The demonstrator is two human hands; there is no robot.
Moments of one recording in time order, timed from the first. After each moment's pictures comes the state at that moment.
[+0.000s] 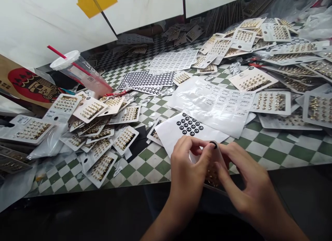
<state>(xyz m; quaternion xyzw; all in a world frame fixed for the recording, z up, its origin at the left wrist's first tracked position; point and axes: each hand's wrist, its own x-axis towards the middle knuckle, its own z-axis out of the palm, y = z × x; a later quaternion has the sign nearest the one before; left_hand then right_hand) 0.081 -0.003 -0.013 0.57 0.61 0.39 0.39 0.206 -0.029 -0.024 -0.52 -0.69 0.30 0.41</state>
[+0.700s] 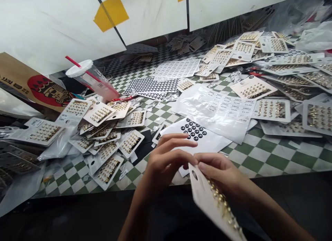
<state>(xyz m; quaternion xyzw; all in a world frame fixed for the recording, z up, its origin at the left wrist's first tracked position) 0.005 0.018 -0.005 0.82 0.35 0.39 0.24 0.188 -0.001 -0.032 -0.34 -0.41 0.78 0.33</state>
